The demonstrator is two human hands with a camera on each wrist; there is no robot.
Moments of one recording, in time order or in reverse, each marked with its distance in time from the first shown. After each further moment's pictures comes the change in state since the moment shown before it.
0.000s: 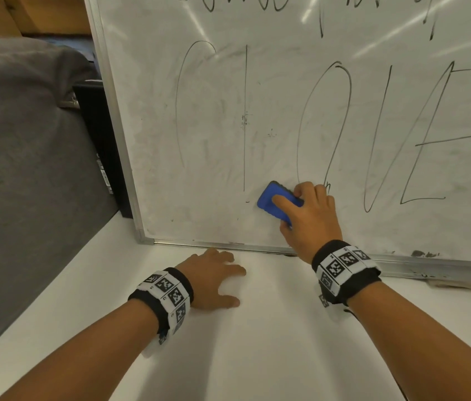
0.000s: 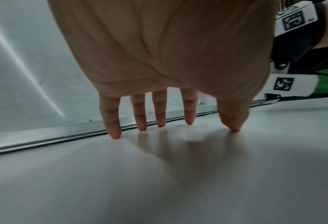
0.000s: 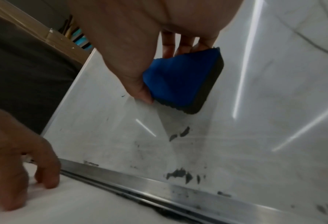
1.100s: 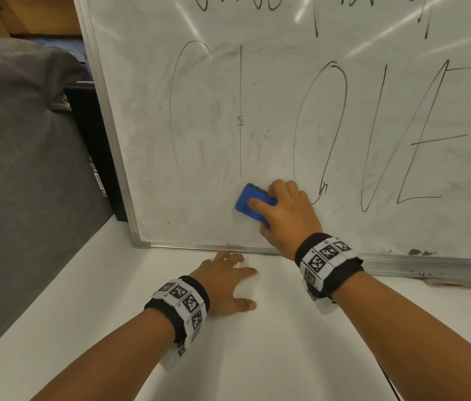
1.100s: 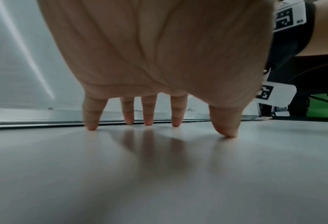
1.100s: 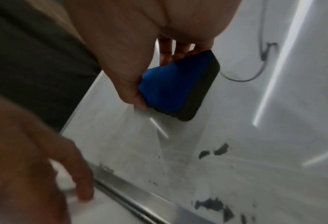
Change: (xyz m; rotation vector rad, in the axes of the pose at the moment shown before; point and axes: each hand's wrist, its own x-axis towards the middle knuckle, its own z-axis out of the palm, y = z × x) left_hand 0.017 0.026 0.007 -0.015 0.000 -0.016; right_hand 0.020 -0.022 -0.001 0.021 -0.061 -0.154
